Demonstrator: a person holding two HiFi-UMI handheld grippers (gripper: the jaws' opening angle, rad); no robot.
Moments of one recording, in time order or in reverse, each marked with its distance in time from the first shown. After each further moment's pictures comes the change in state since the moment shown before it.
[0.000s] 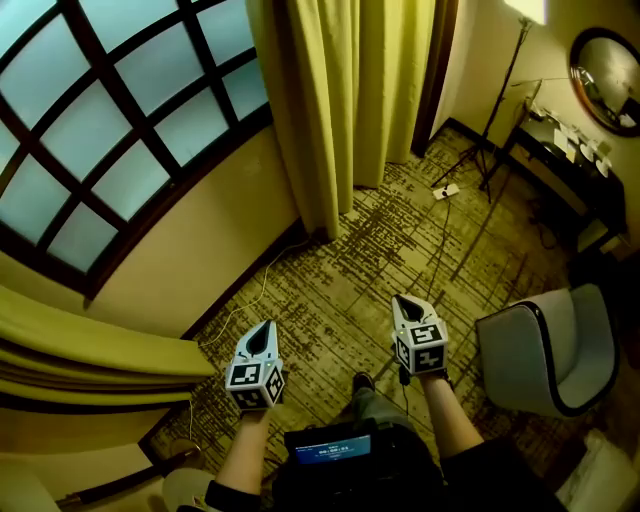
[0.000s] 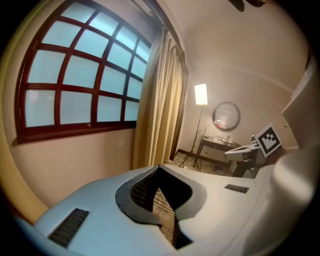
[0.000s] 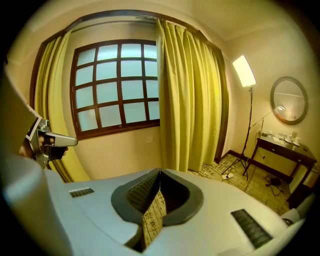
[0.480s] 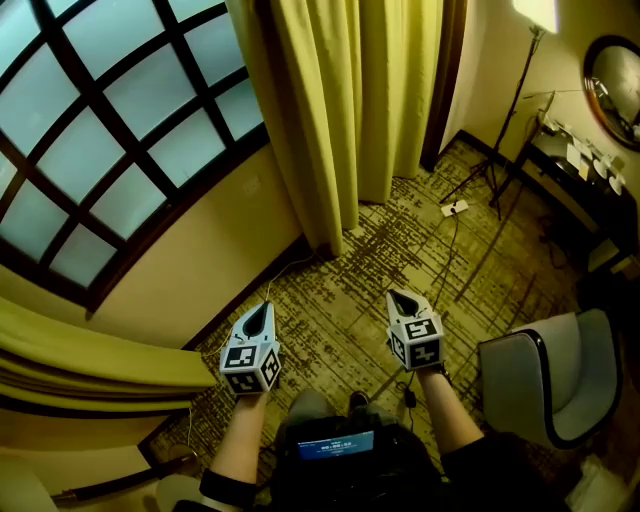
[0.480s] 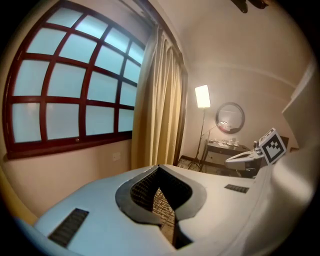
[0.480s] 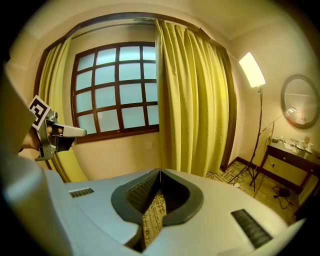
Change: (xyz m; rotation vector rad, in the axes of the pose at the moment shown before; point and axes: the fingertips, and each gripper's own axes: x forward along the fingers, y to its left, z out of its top) left arm 0.091 -0.029 0.091 0.044 -0.065 0.038; right arm 0.058 -0.065 0.061 -0.032 -0.037 0.079
